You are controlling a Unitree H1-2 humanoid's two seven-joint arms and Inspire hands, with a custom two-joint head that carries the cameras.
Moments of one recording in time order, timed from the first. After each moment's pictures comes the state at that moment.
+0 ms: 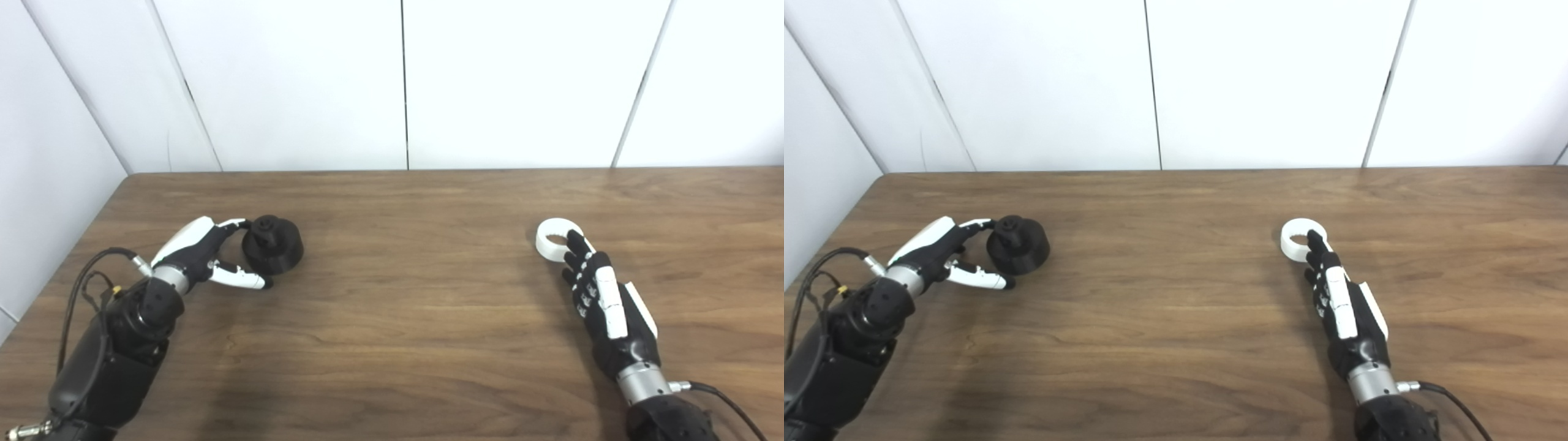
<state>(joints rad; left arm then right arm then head) -0.33 0.59 -0.13 0.05 0.52 0.43 -0.36 -0.06 -0.08 -0.03 -0.09 0.13 0.10 0.11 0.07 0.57</state>
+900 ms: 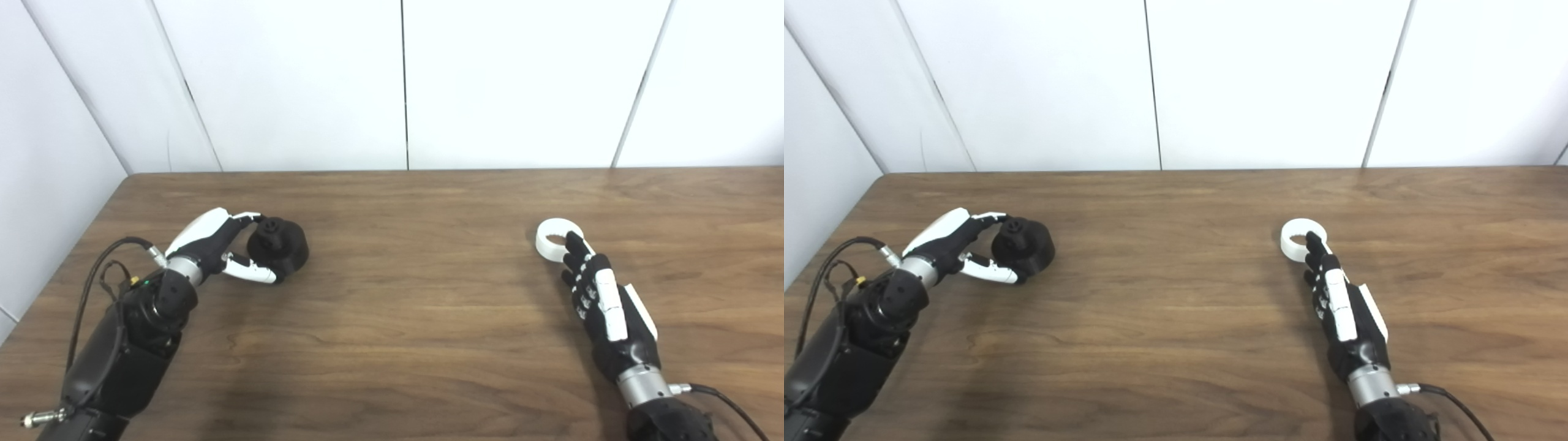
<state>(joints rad) -0.36 0.58 -0.17 0.07 0.54 0.41 -0.35 -0.05 -0.08 -0.03 -0.09 0.13 0.10 0.11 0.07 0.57</state>
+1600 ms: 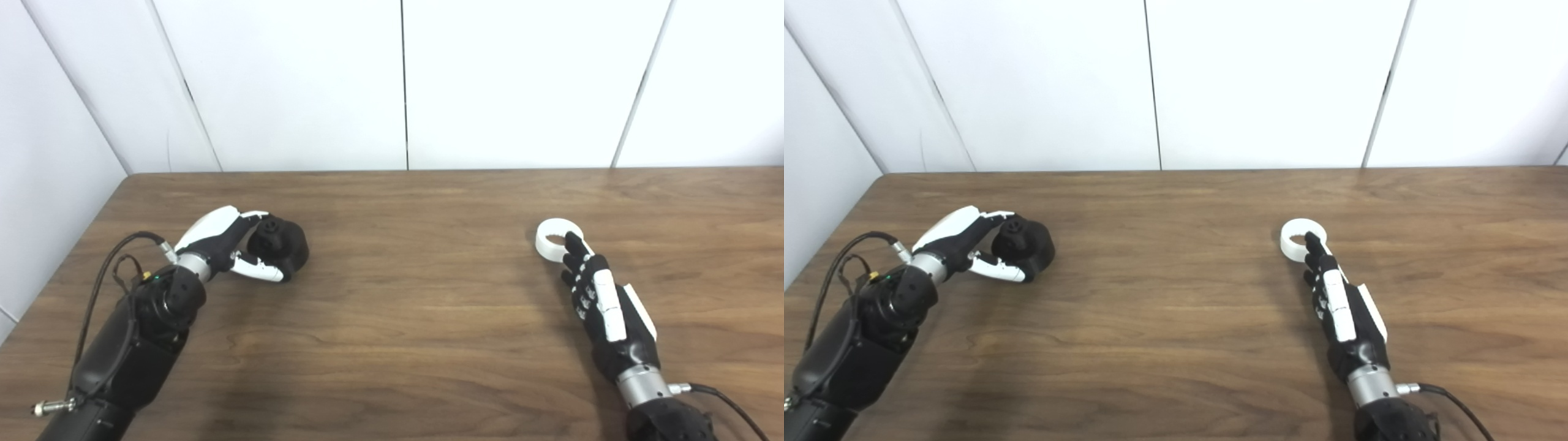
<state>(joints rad) -0.39 0.58 -0.21 0.10 0.57 0.37 -0.34 -0.05 -0.08 -0.03 -0.10 0.12 0.10 0.11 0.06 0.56</state>
